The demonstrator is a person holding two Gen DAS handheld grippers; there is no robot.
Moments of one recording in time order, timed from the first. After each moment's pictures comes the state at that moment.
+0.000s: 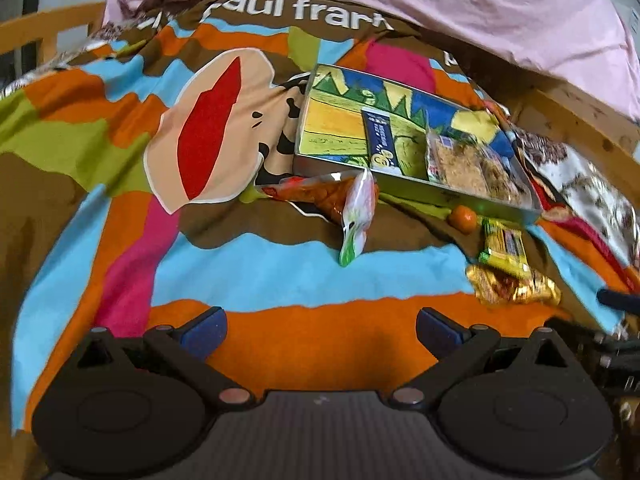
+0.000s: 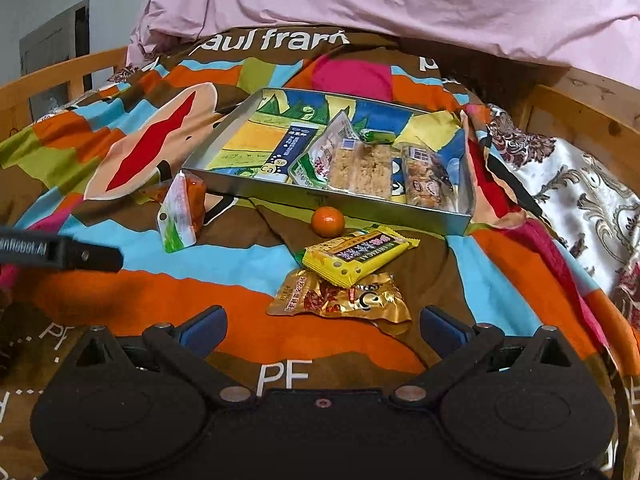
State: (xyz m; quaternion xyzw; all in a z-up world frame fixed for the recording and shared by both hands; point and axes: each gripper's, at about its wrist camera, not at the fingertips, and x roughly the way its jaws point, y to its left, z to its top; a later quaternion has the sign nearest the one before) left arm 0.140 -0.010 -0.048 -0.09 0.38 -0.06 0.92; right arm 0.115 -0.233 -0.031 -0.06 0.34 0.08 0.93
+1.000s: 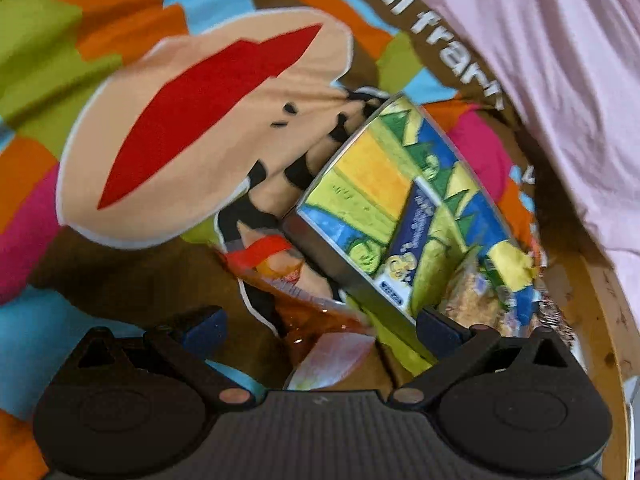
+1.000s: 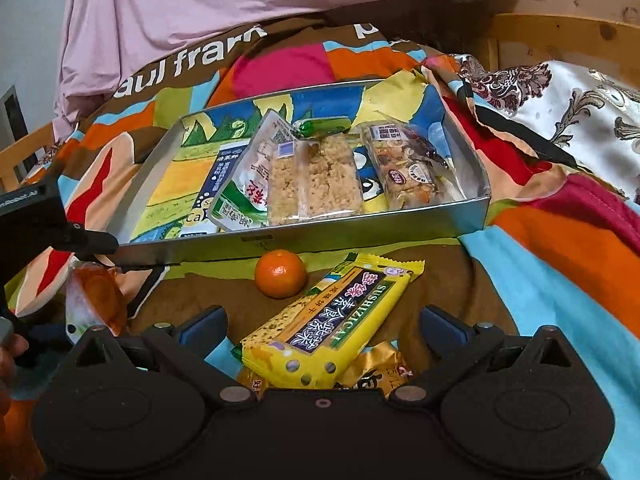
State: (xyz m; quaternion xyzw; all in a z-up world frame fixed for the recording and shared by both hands) left arm 0.269 0.003 -0.070 -0.37 0.39 0.00 0.84; right arm 0.222 -0.258 -0.082 0.09 0.34 0.02 0.94
